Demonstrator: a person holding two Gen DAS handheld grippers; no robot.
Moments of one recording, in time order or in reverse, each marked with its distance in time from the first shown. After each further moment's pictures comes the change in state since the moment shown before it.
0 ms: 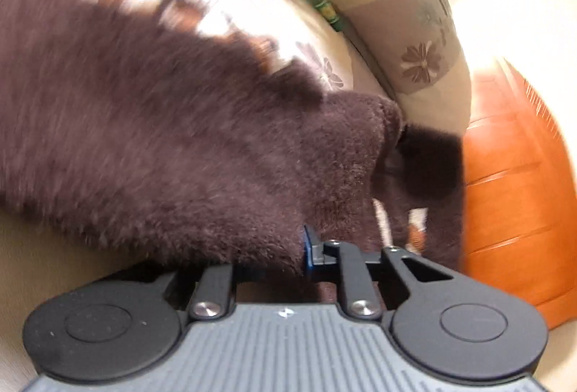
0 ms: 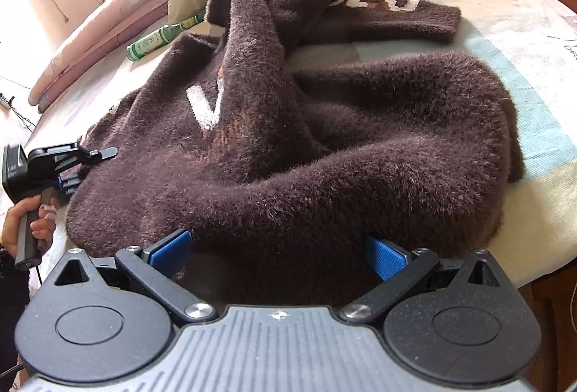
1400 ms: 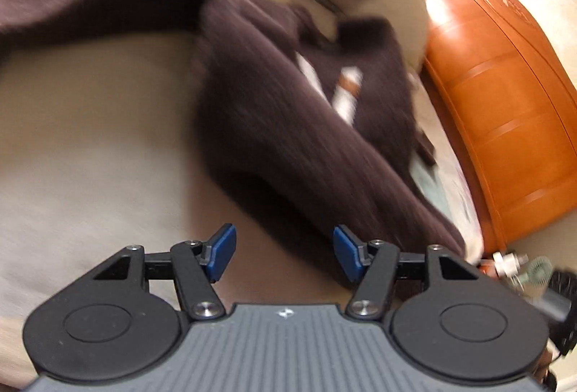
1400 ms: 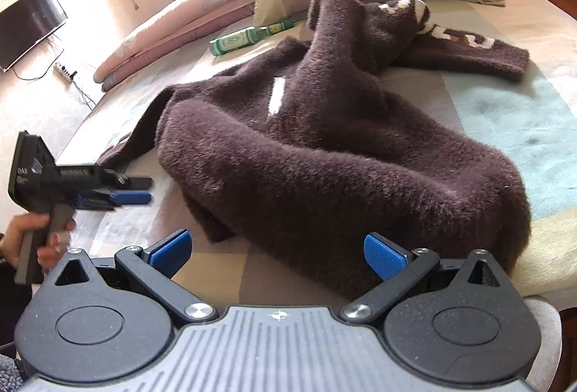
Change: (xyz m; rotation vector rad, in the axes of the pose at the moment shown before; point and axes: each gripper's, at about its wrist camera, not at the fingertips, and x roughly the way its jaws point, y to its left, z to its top) left arm -0.072 -0.046 -0.077 0.212 0.168 -0.007; right arm -0.028 0.048 -0.028 -0.157 -0.054 0.171
